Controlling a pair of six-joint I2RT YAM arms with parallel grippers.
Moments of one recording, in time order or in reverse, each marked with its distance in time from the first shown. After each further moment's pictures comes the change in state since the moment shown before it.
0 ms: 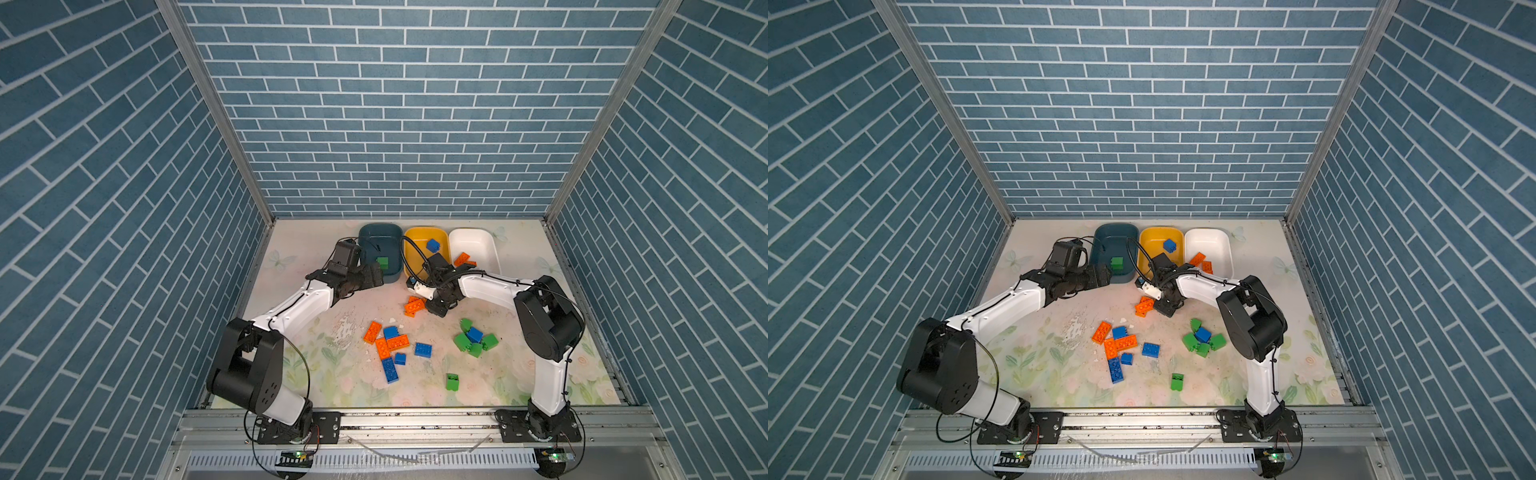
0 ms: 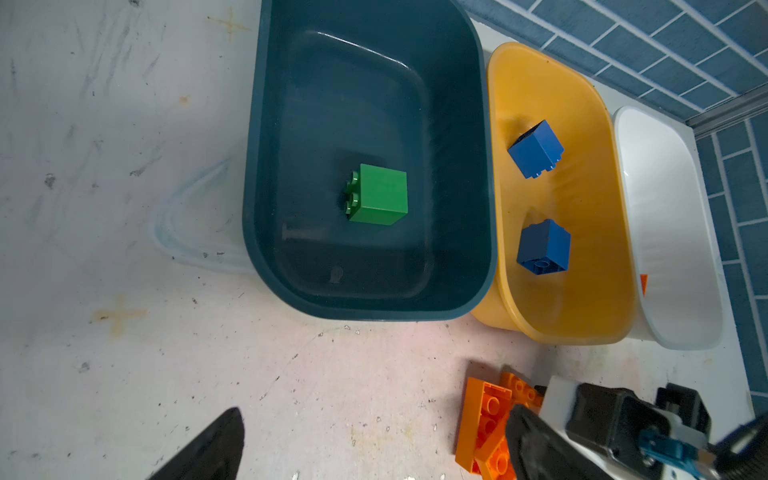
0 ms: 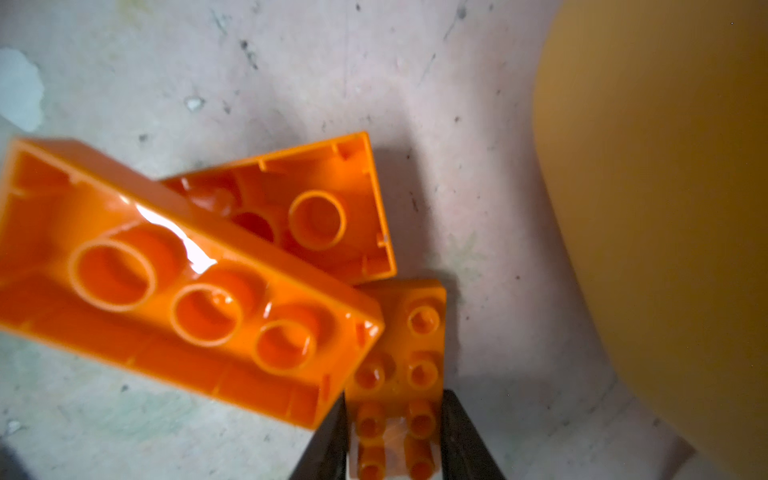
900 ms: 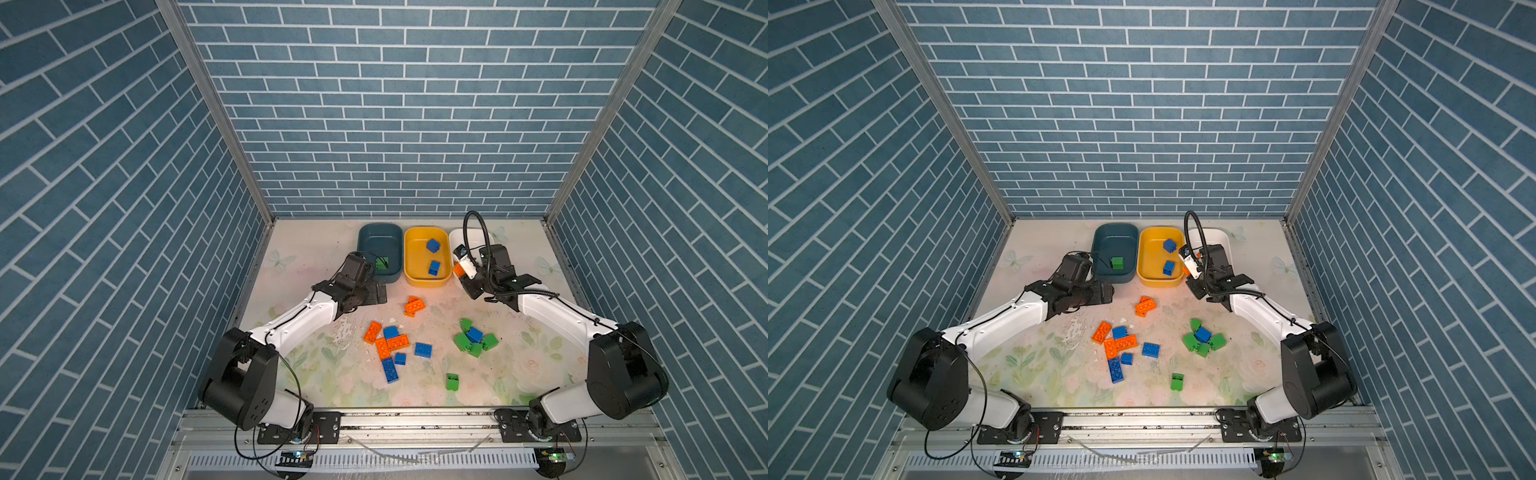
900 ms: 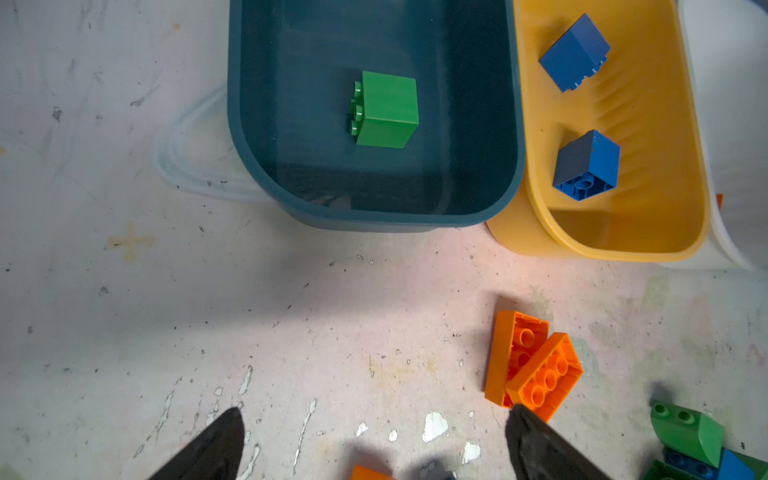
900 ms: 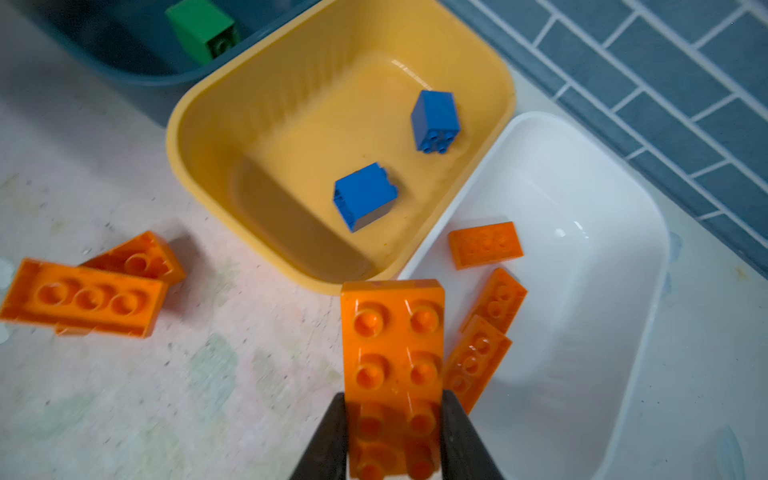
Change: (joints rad) left arm -0.118 -0.072 -0.076 -0.096 -0.122 0.018; right arm -0.254 -0.470 -0.331 0.405 -0.005 0.158
